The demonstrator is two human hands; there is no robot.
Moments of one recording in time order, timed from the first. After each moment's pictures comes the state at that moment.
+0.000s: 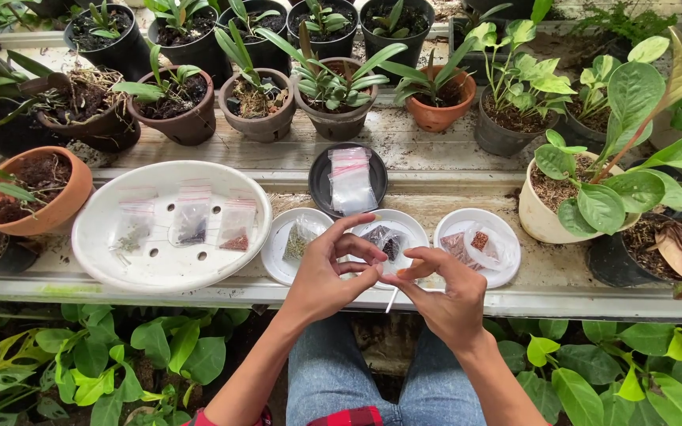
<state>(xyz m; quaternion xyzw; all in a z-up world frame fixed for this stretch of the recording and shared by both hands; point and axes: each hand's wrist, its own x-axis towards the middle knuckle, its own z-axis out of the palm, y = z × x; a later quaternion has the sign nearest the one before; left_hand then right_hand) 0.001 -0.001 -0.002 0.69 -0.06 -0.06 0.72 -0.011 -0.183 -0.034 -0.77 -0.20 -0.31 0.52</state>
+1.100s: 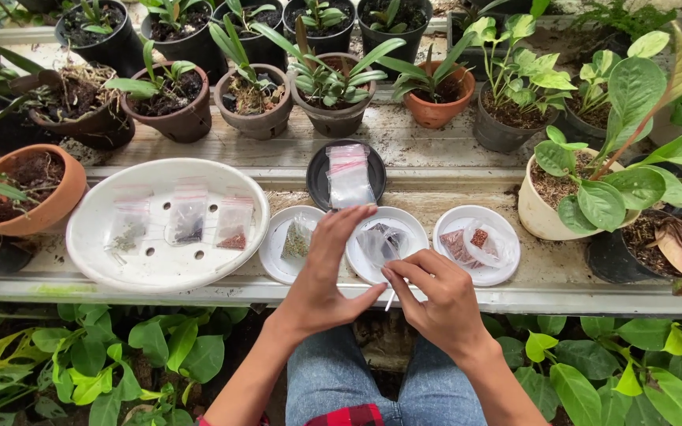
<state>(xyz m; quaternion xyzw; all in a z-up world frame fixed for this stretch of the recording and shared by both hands) -0.002 0.013 -0.009 0.82 -0.33 0.17 0.44 -0.015 -0.184 -0.018 -0.84 -0.30 -0.25 0.37</state>
